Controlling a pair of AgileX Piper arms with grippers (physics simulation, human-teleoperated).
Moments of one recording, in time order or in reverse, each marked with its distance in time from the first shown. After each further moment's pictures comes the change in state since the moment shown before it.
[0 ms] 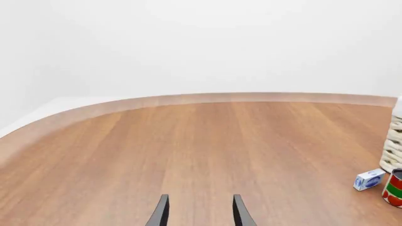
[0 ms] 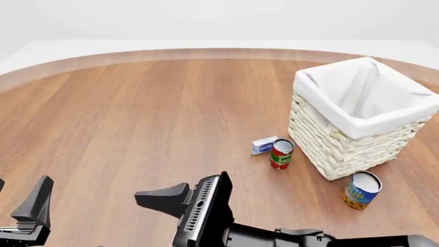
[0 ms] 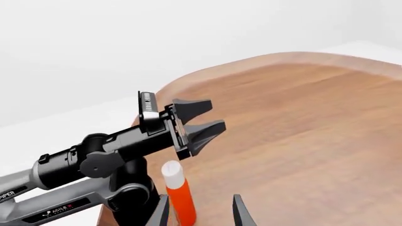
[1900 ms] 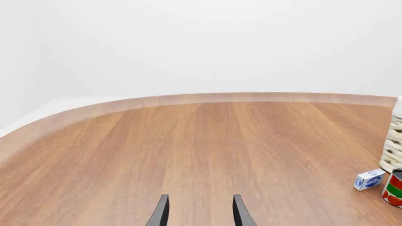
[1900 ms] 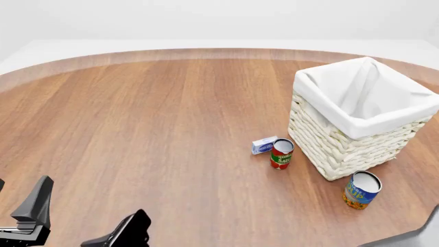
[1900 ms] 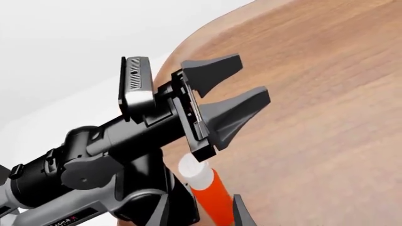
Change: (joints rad) left arm 0.000 0.000 0.000 0.000 0.000; right arm 0.100 0.393 -0.283 0.072 0.191
